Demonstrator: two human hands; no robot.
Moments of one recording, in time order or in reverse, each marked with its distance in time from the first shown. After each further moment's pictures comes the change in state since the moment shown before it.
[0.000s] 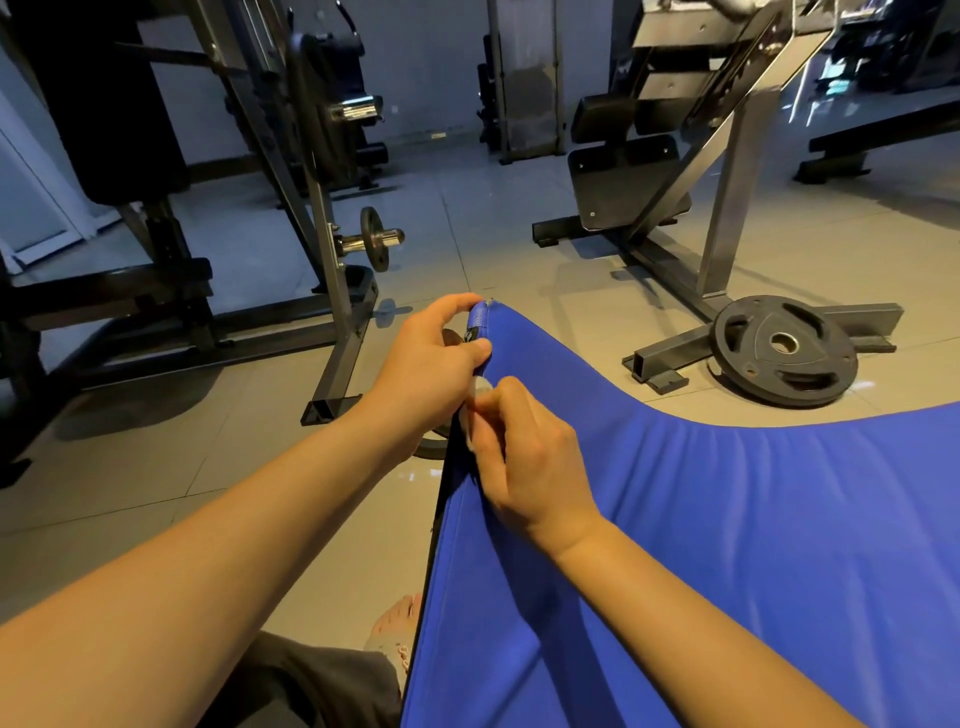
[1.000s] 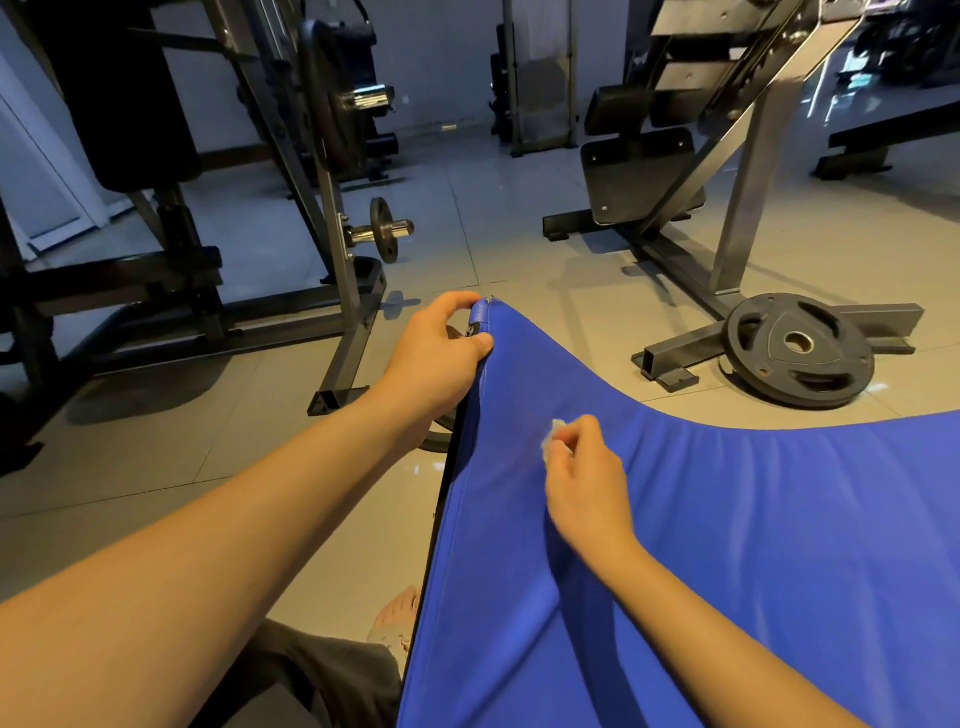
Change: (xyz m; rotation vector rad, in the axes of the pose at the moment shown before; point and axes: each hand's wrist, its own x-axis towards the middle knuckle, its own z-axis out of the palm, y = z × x) left_hand 0.007 -0.006 0.000 0.055 0.002 -0.098; right_hand -0.044 0.055 -0.001 0.097 -0.143 0.800
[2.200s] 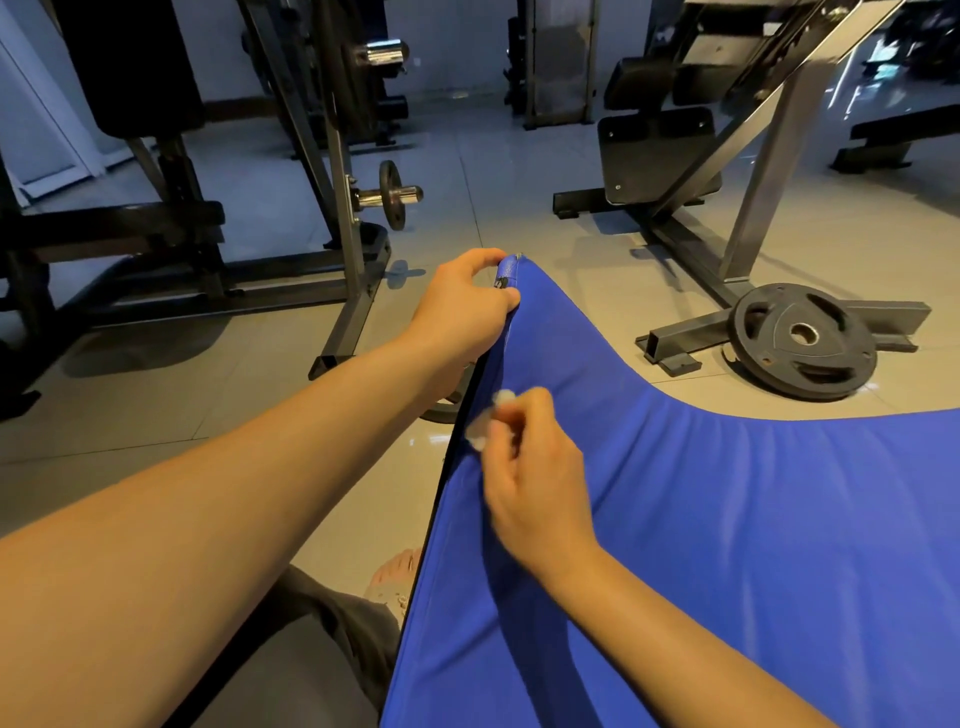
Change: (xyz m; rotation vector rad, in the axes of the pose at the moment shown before) left_hand -0.003 0.014 0.005 -0.090 0.047 -0.031; right_hand -0.053 -0.051 0.020 -0.010 -0.017 -0.408
